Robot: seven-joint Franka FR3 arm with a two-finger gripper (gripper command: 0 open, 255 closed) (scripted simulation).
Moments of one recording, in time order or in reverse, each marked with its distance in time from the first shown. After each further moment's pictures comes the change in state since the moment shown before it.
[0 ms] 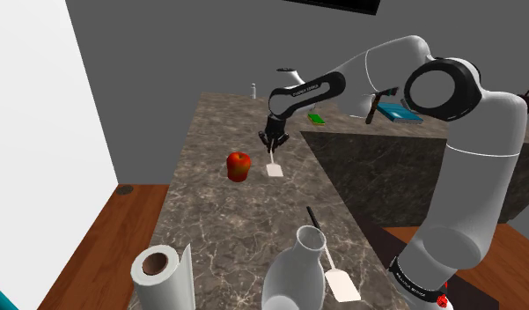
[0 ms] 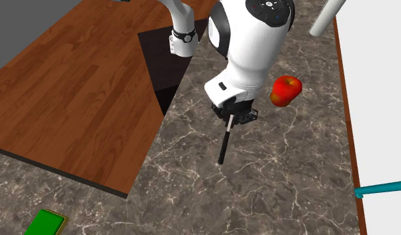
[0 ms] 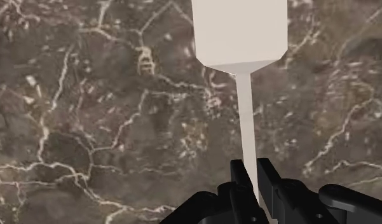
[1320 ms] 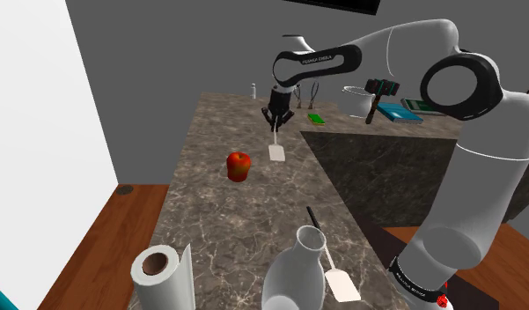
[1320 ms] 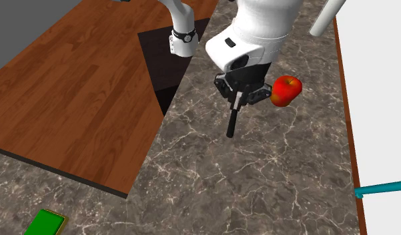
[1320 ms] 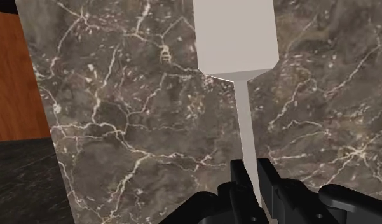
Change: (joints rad) arm 0.000 -0.084 0.001 0.158 0.005 -0.242 -0.010
